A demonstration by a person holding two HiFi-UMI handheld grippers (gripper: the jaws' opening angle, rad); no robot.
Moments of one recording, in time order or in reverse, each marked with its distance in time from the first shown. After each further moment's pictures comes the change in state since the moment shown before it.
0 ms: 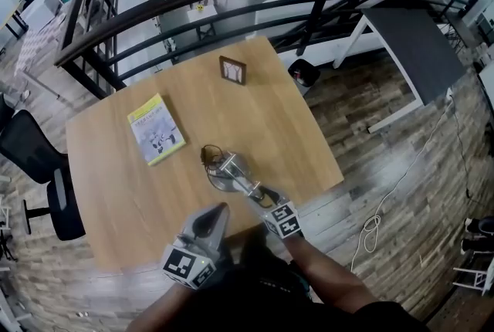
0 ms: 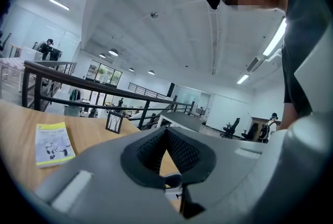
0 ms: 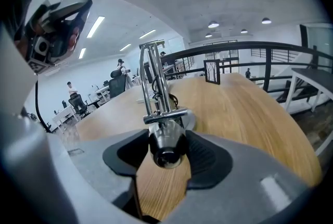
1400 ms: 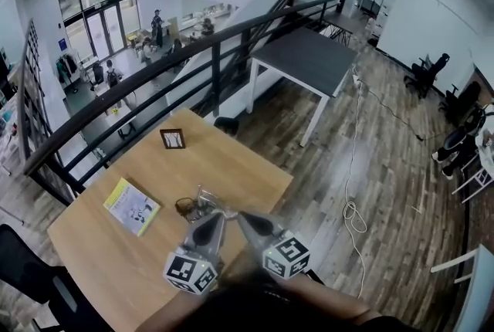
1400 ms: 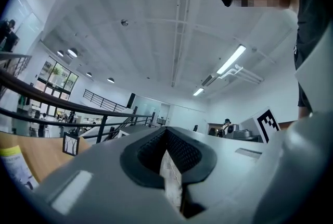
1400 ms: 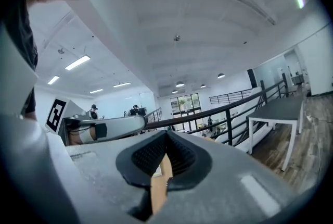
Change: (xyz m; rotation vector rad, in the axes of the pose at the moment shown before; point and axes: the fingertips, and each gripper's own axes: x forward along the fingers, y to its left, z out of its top) left arm -0.046 -0.061 0.058 0.094 -0.118 -0.490; right arm -0.214 0.145 0.205 0.103 -0.634 -0.410
